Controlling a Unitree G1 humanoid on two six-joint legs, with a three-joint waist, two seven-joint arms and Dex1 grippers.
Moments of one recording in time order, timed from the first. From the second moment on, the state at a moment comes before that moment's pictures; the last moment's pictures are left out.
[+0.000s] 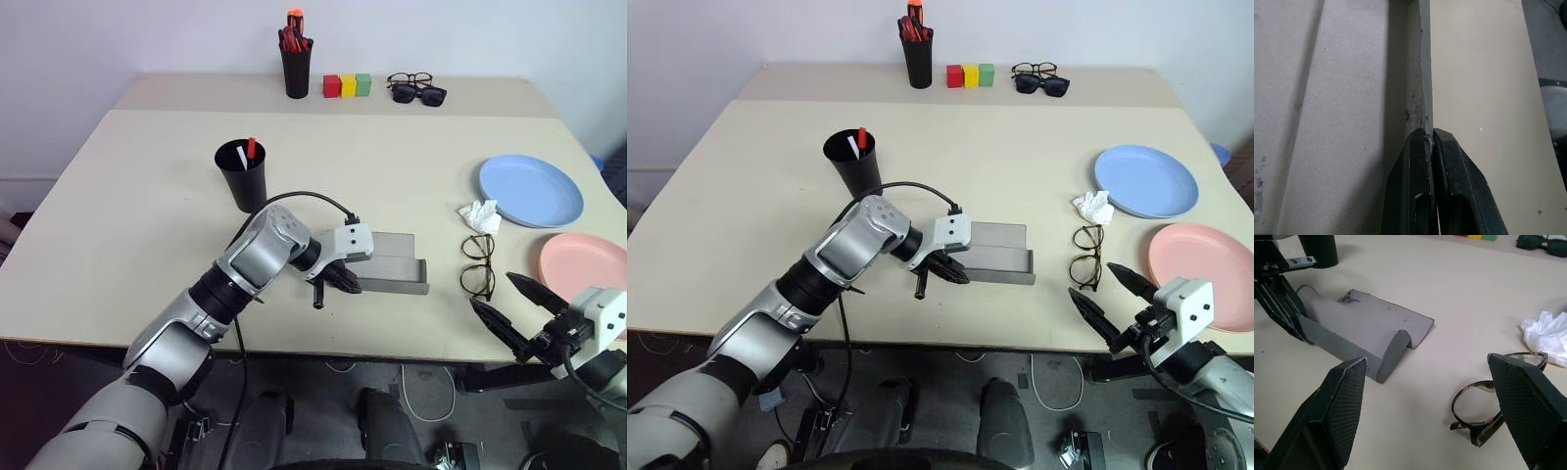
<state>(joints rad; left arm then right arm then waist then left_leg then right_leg) -0.88 0.27 -0.58 0.14 0.03 0.77 -1.26 0.44 -0.57 -0.52 -0.45 0.59 0.20 0.77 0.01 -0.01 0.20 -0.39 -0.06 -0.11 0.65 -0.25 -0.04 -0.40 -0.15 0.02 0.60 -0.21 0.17</state>
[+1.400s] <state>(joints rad) -0.44 0.48 -0.11 -0.21 -0.39 0.41 -1.20 -0.10 -0.88 -0.46 0.17 0.80 0.85 0.84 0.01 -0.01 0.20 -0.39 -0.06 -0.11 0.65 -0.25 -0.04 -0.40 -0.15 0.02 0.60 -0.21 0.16</state>
